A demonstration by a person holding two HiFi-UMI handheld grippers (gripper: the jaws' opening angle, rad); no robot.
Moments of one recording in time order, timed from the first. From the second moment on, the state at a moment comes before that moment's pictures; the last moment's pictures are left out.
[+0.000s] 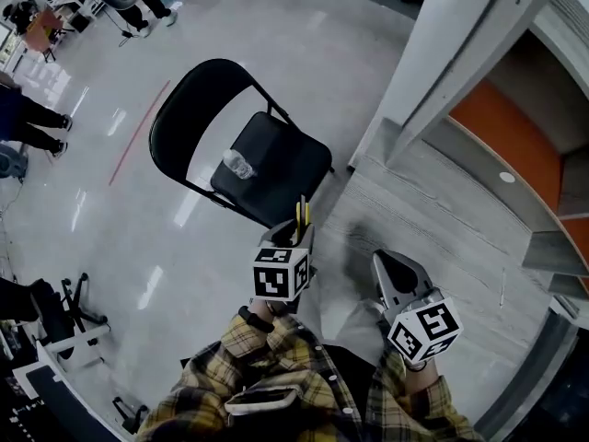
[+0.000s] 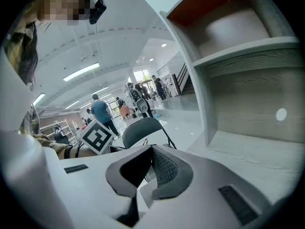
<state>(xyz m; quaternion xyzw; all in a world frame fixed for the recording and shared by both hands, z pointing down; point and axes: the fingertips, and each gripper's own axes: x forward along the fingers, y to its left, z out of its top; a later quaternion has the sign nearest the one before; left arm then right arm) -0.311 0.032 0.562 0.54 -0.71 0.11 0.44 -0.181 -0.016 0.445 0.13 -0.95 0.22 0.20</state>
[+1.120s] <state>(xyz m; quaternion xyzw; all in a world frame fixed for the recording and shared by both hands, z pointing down) -0.499 0.072 0.877 0.47 -0.65 0.18 0.56 -0.466 0.003 0.658 0.06 -0.91 0.29 0.28</state>
